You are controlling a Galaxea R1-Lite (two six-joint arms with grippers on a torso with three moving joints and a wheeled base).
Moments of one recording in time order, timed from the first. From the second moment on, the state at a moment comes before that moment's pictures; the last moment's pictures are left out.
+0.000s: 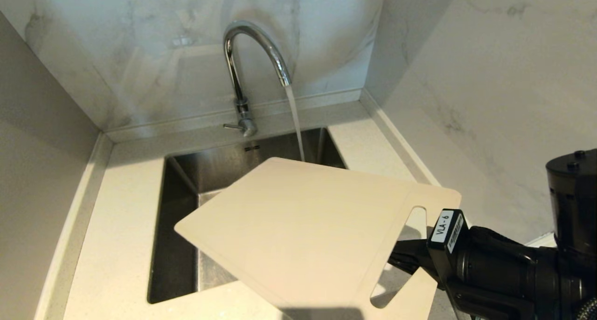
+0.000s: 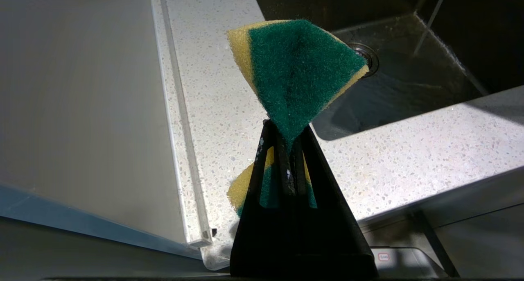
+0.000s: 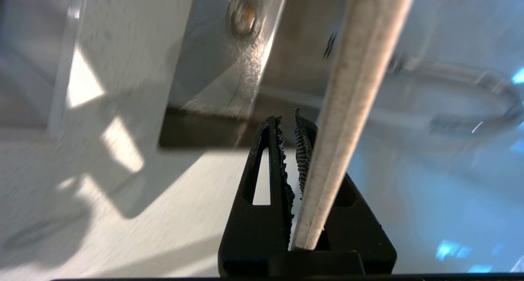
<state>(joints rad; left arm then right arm) 0.00 0.00 0.00 0.00 0.00 0.00 0.61 1.20 -0.73 -0.02 0.15 -1.83</state>
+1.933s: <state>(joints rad) 0.00 0.00 0.00 0.00 0.00 0.00 0.57 1.63 -1.35 0.44 0.32 -2.50</state>
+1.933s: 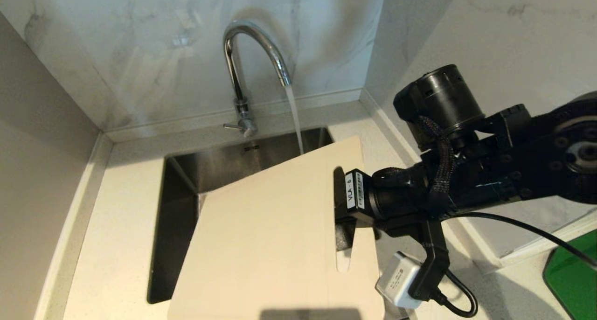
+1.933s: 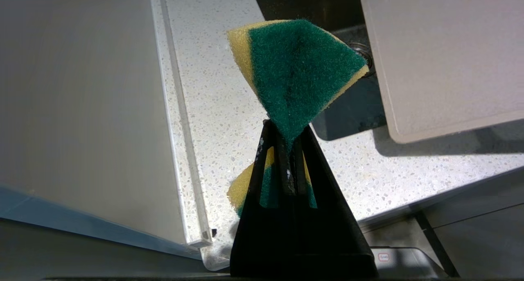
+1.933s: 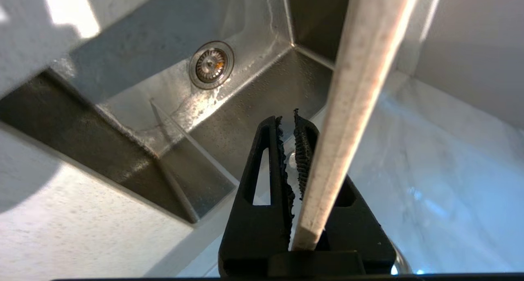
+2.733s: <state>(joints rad) 0.00 0.00 0.00 0.00 0.00 0.00 0.47 1.87 -1.68 0.50 0.33 -2.65</state>
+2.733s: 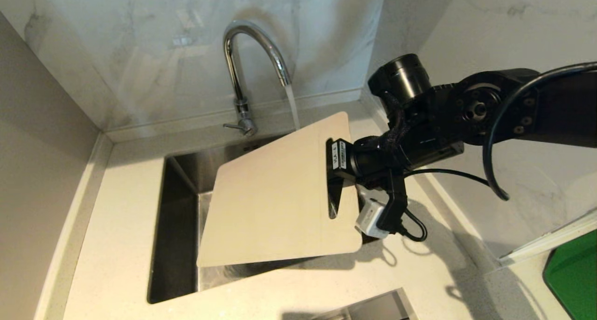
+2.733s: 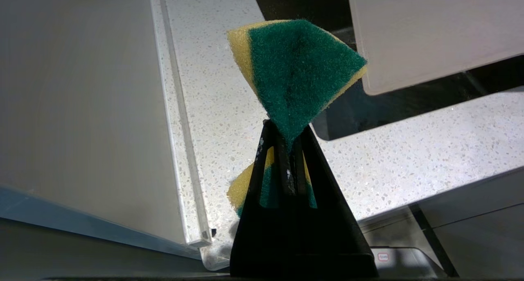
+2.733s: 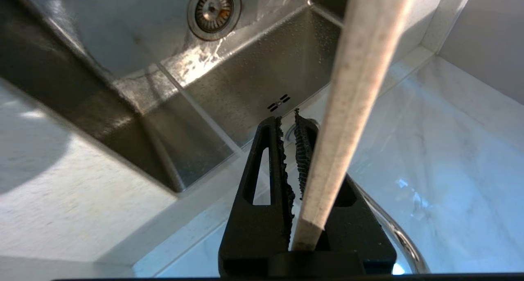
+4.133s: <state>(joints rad) 0.00 0.00 0.00 0.00 0.00 0.00 0.36 2.17 -1.98 0.41 0.38 -2.68</state>
